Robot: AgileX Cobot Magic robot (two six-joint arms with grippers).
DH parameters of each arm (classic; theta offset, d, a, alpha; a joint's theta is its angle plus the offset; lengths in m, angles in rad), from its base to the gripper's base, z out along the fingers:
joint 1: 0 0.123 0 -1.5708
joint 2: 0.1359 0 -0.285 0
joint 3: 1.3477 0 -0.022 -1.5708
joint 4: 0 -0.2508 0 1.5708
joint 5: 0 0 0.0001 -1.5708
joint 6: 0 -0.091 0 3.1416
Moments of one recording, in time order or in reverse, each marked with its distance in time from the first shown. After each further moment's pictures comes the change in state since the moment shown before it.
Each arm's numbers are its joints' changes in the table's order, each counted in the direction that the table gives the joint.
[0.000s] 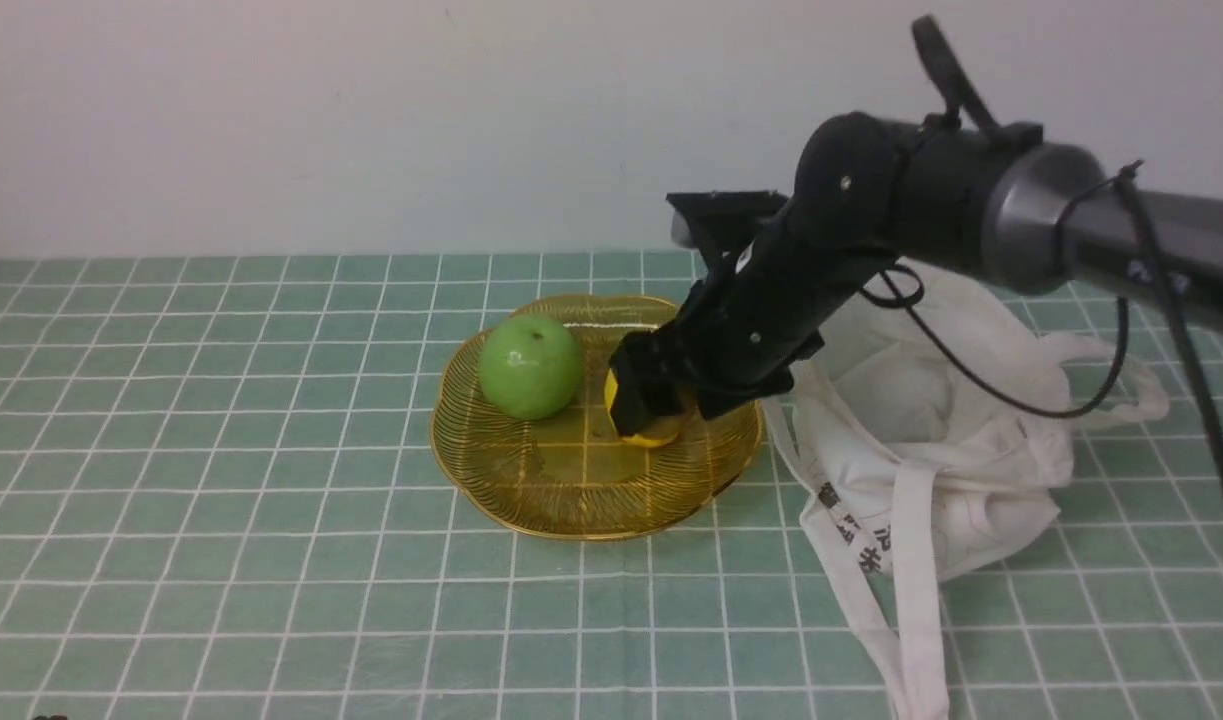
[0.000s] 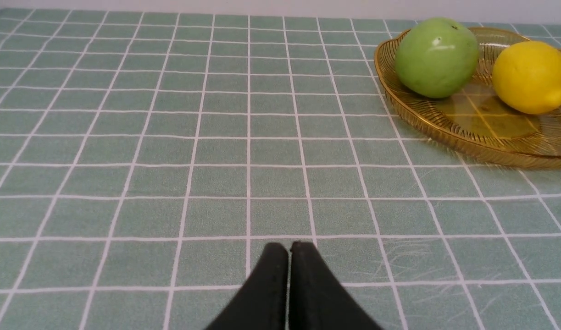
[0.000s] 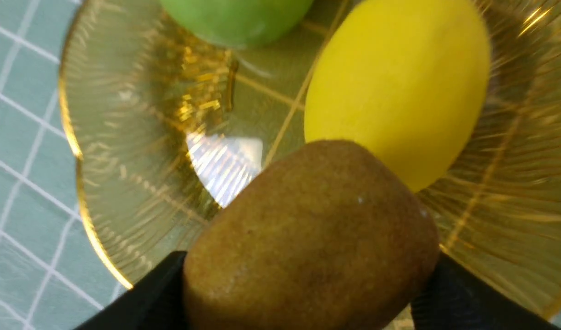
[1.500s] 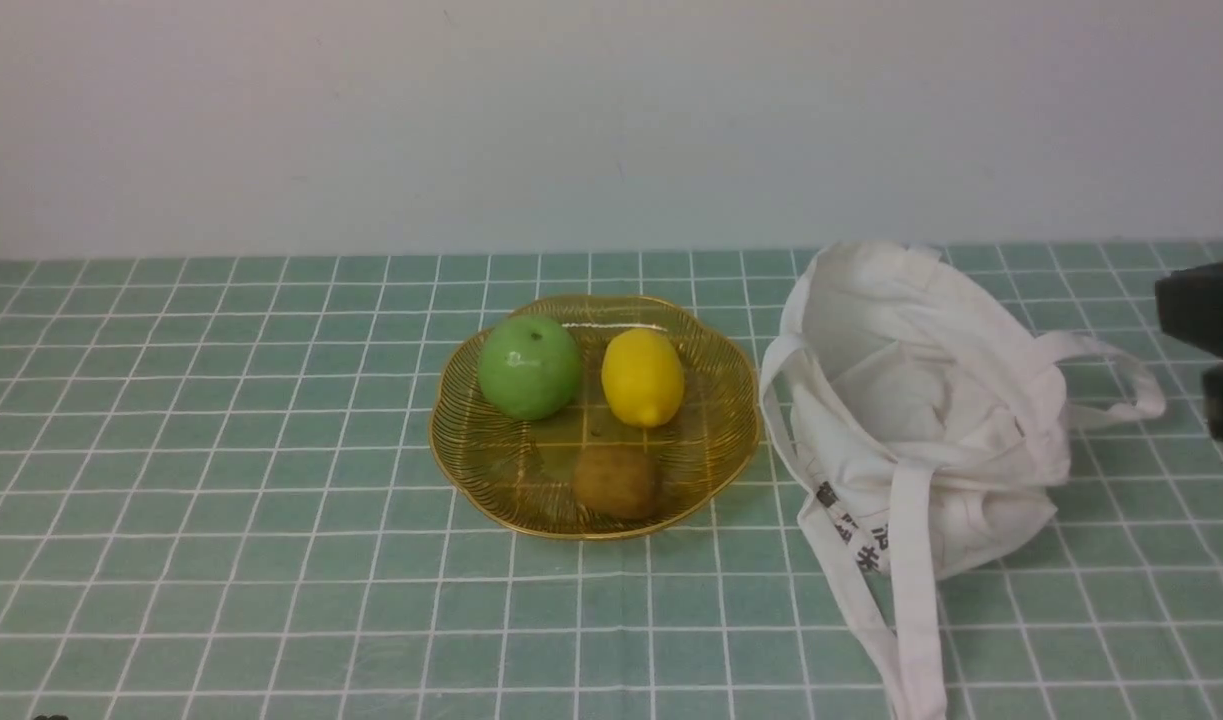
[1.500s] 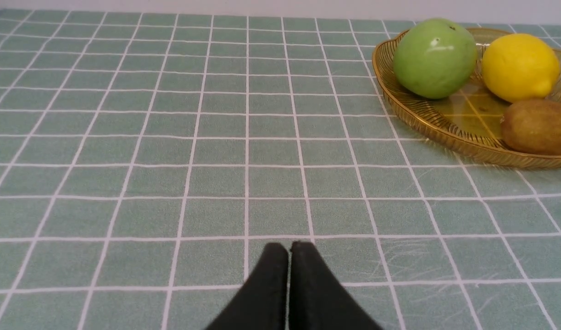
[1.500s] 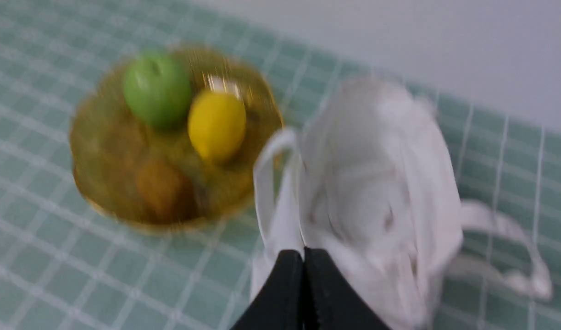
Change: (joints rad) right arm -0.028 -1.299 0.819 0.498 -0.262 -0.237; left arm 0.000 0.000 0.000 0.000 0.000 0.000
